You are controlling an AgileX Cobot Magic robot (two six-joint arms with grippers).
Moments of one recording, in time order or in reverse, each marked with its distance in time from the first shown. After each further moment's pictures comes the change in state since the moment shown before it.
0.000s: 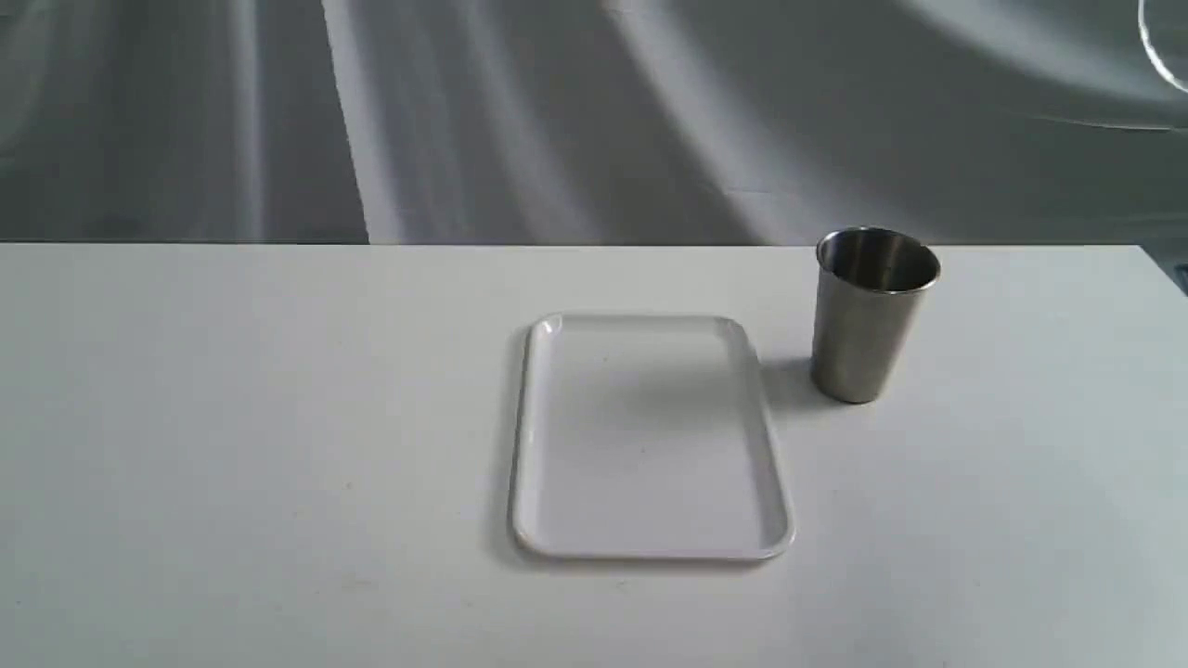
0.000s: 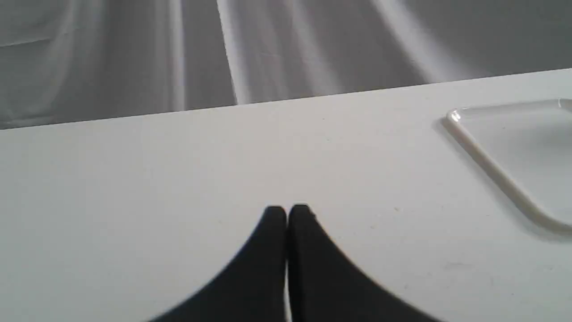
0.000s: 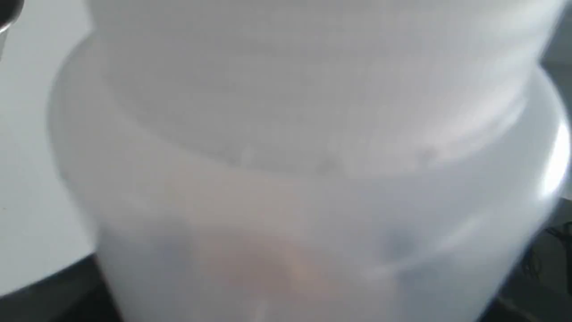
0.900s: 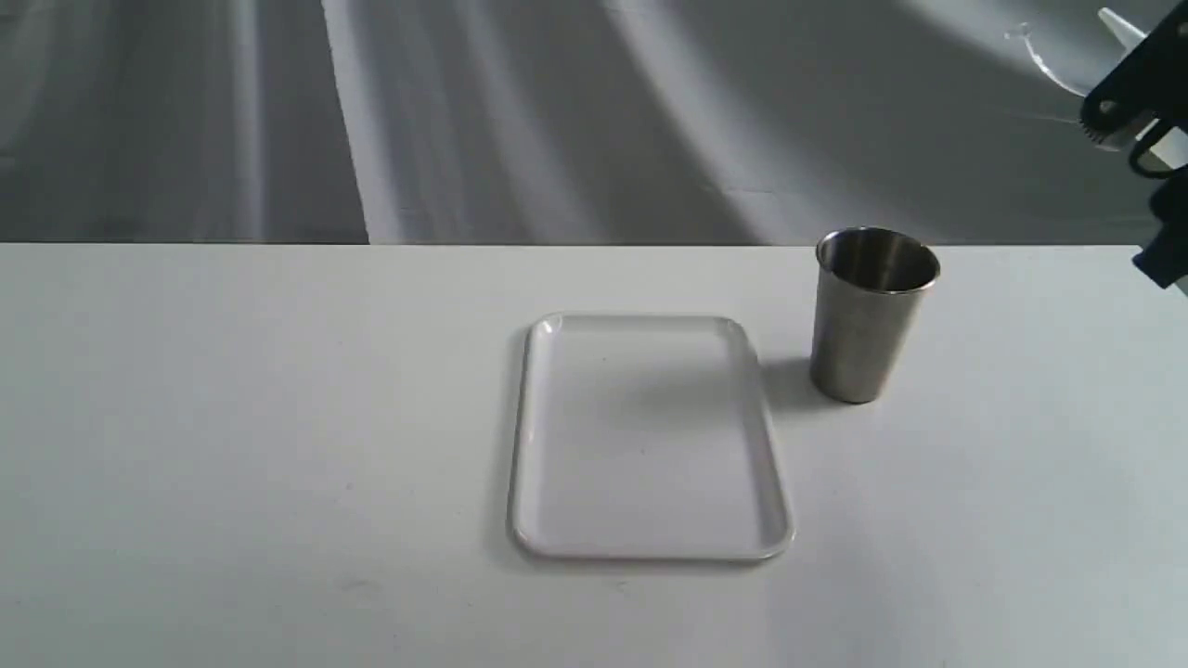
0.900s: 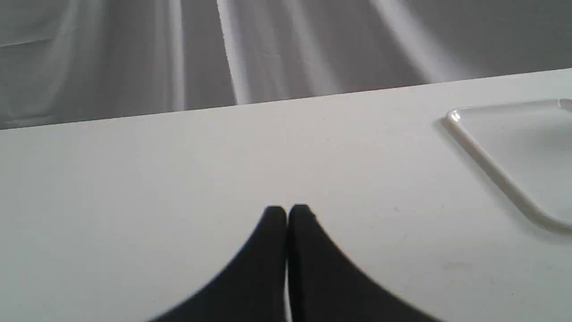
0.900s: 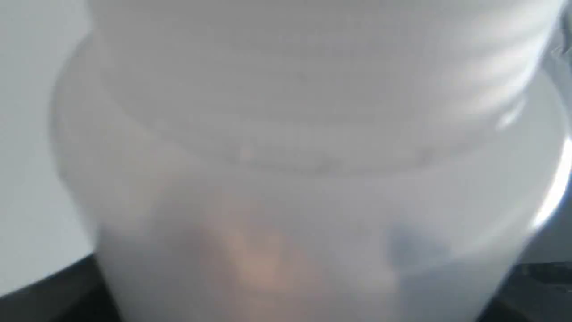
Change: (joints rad) left arm 0.000 0.000 0.000 0.000 0.000 0.000; right arm 0.056 0.271 -0.141 -0.547 0.123 0.175
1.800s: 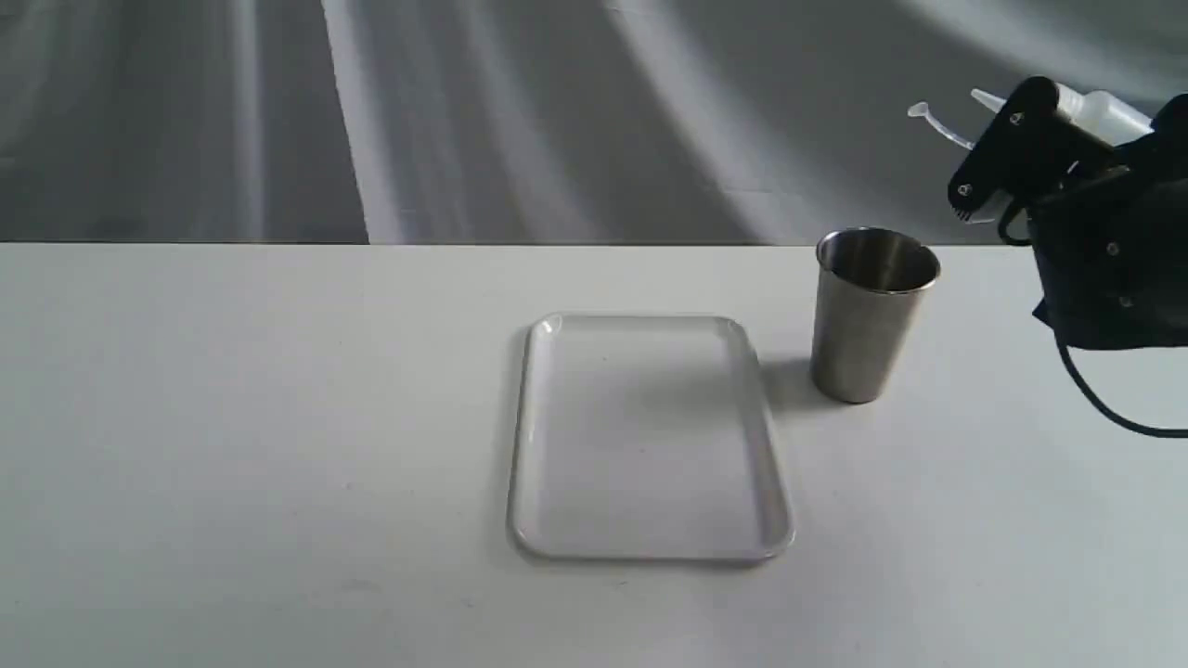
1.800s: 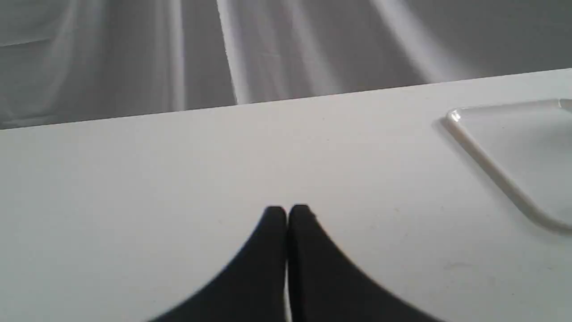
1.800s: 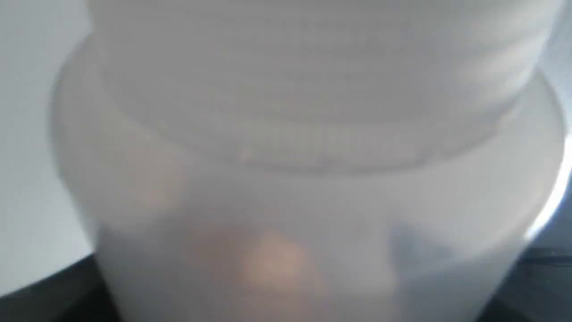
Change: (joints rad) left arm 0.000 0.000 0.000 0.000 0.000 0.000; right arm 0.158 0.192 -0.010 -0.177 0.269 0.201
